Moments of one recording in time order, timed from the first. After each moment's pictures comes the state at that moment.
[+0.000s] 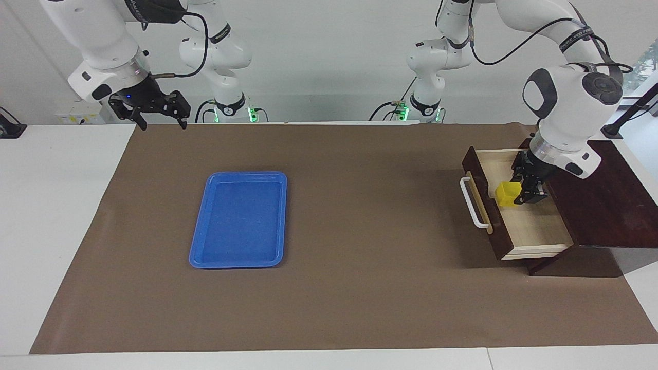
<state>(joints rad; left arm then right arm) 0.04 0.11 -0.04 -1.84 0.04 1.97 -1.41 -0.05 -0.03 0.04 -1.59 -0.02 1.42 -0.02</state>
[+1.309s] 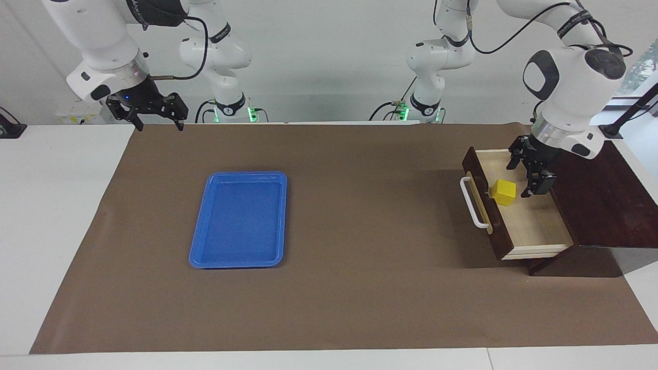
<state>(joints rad) -0.12 0.04 -0.06 -1.85 0.00 1.96 -1.76 -0.05 -0.04 0.04 -1.60 -0.03 1.43 -0.02</state>
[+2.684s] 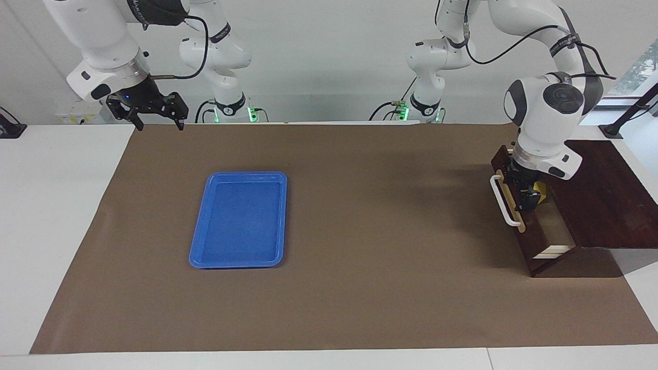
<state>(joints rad) 0.04 0.09 -0.04 -1.92 0.22 2.07 -1.57 -0.05 -0.04 0.04 -1.60 -0.03 1.43 -0.02</state>
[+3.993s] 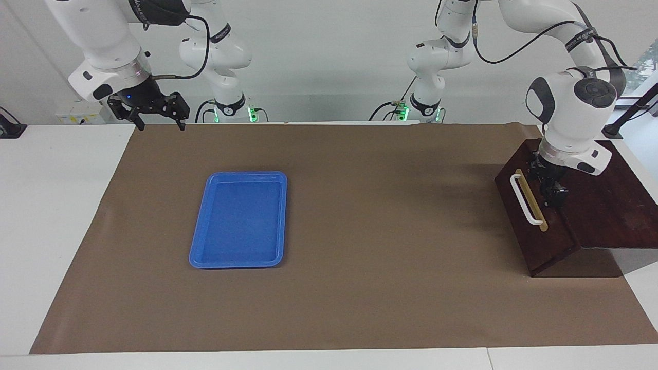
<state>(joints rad) 0.10 0.09 -0.06 -1.86 0.22 2.07 -1.49 -0.05 -0.04 0.05 -1.60 -0.03 1.43 -0.02</state>
